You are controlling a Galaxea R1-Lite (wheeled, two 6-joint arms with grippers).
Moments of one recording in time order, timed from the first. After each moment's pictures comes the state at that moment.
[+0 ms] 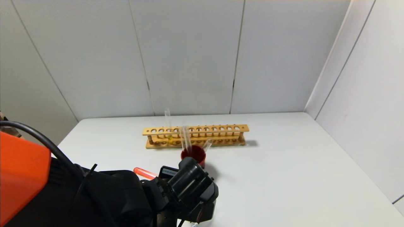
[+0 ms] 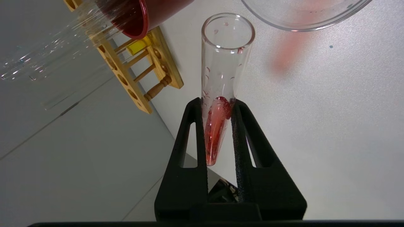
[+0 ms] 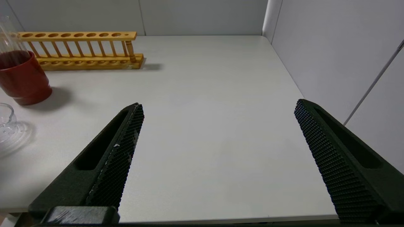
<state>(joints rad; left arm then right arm) -0.97 1.87 -0.90 0.04 0.72 0.99 0.00 0.00 0.00 0.00 0.00 0.00</state>
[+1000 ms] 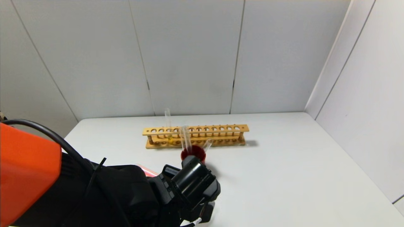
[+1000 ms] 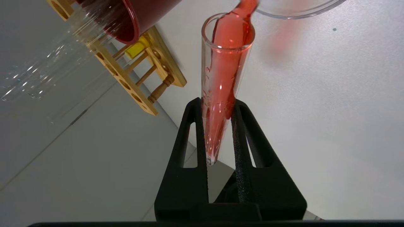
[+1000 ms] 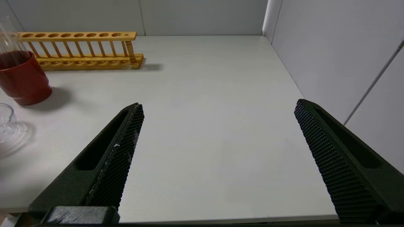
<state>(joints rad) -0.96 1.90 -0.94 0.11 0.72 1.06 0.00 0.00 0.00 0.00 0.00 0.00</state>
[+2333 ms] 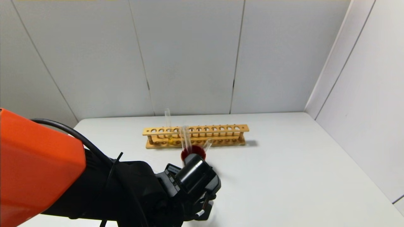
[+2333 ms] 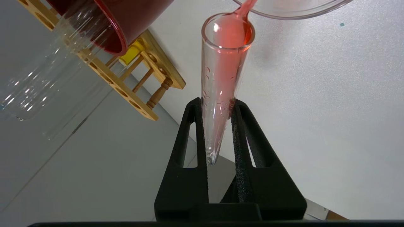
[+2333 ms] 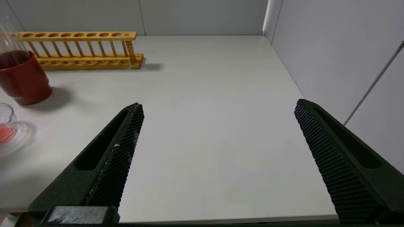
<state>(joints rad) -0.93 1.94 -0.98 0.13 0.72 1.13 0.00 0.00 0.00 0.00 0.00 0.00</state>
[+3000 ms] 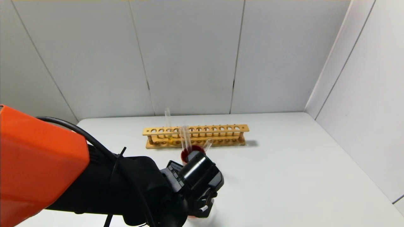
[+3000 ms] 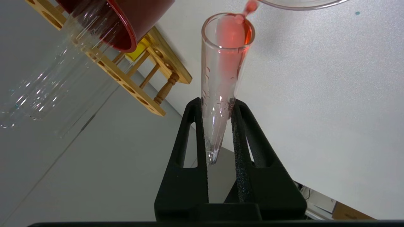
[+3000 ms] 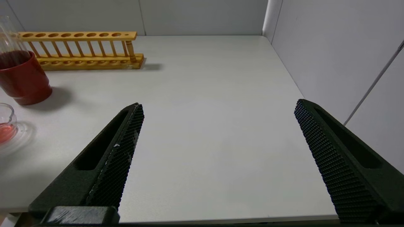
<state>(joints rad) -0.93 1.96 -1.03 0.18 0.75 1.15 0.00 0.00 0.00 0.00 0.00 0.00</state>
